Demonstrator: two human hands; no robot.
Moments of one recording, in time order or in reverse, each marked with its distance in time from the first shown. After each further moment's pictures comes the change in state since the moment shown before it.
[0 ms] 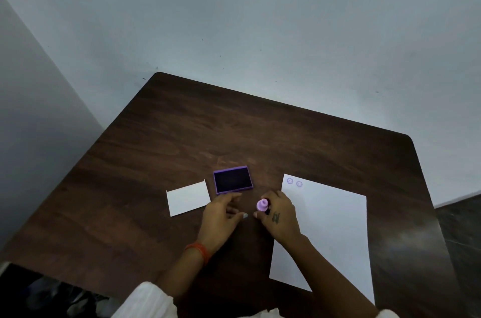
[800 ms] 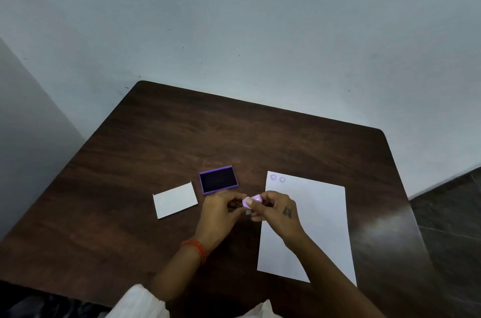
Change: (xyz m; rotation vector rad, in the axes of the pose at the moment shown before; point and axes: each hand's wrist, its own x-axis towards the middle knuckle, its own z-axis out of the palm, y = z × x) left_hand -0.014 0.037 0.006 0.005 0.016 0.217; right_hand -0.042 -0.017 -0.044 0.483 -0.028 -0.036
